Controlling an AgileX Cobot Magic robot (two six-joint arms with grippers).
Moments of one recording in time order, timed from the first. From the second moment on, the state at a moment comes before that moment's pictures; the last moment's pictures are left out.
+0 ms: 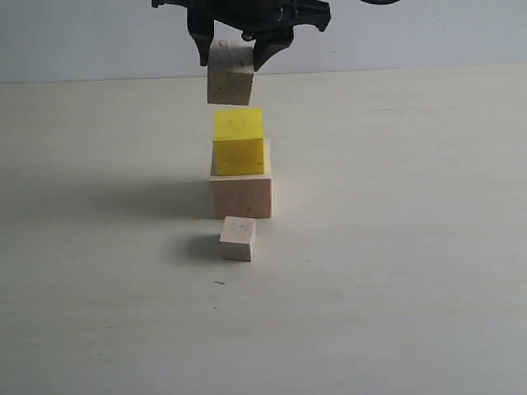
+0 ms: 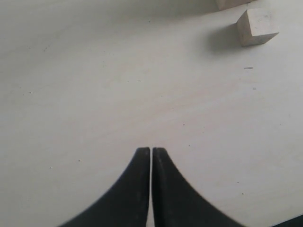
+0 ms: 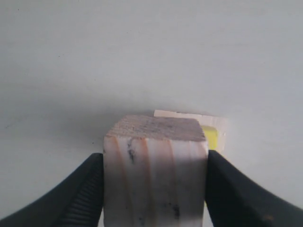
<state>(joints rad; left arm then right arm) -0.50 0.89 -0.81 0.07 1.08 -0.17 0.67 2.10 -2.11 0.00 1.23 0.59</state>
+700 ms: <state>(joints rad) -0.50 0.89 -0.81 0.07 1.09 -0.16 0.66 1.95 -2.11 -0.10 1.23 0.51</state>
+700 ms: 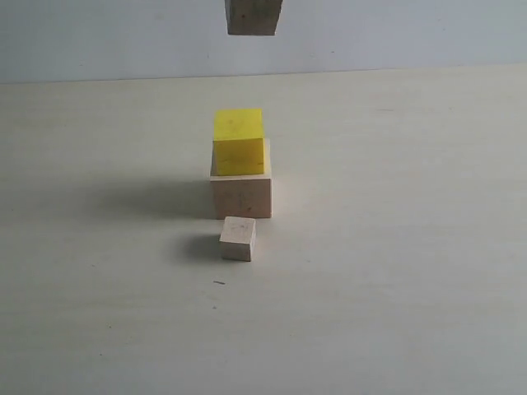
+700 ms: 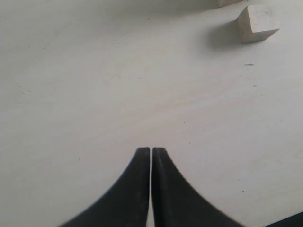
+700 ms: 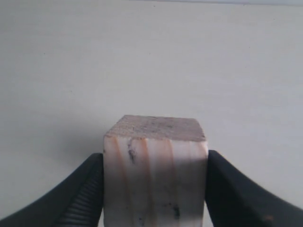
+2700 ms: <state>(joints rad) -0.50 0.89 -0.81 0.07 1.10 -0.16 0.66 2.04 -1.96 0.05 1.19 0.52</state>
